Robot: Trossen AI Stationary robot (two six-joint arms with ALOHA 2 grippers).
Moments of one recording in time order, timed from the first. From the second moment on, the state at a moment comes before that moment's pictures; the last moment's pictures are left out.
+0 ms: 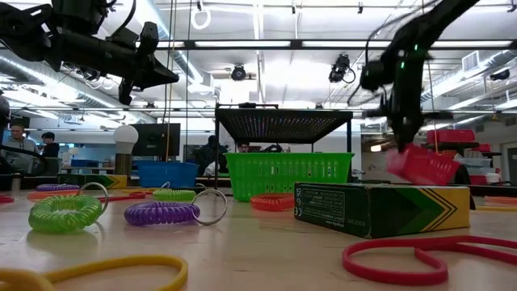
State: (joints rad) left arm 0.43 0.69 0.26 0.48 -0.32 -0.47; right arm -0.90 1.41 1.03 -1.00 0.10 0.75
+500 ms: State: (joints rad) left arm 0.43 0.69 0.26 0.46 -0.23 -0.47; right arm -0.41 1.46 1.69 -1.23 0.26 0.71
